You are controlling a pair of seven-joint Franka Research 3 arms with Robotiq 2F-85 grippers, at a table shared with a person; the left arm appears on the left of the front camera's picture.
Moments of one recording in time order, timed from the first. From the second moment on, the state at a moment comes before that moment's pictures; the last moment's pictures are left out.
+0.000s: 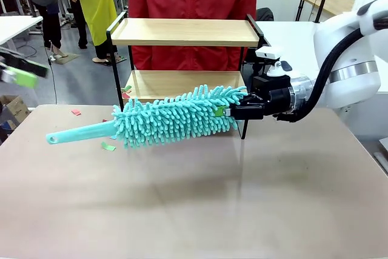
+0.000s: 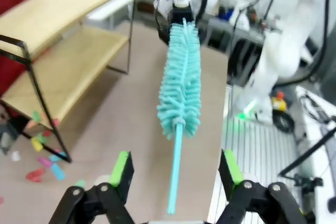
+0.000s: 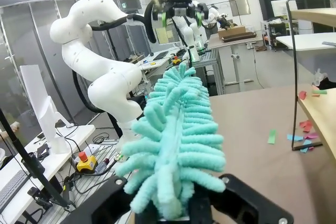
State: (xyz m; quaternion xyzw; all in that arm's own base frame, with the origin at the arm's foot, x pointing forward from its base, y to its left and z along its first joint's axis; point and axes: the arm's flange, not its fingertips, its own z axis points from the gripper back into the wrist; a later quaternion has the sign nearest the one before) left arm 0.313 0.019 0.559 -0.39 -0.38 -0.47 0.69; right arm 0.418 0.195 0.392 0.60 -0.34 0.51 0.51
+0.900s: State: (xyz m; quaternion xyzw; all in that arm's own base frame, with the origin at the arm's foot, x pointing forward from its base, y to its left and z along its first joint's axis) left arm 0.311 0.109 0.543 -0.42 -0.47 -0.44 0.64; right arm 0.419 0.194 0.396 0.60 -0.35 0.51 0.51
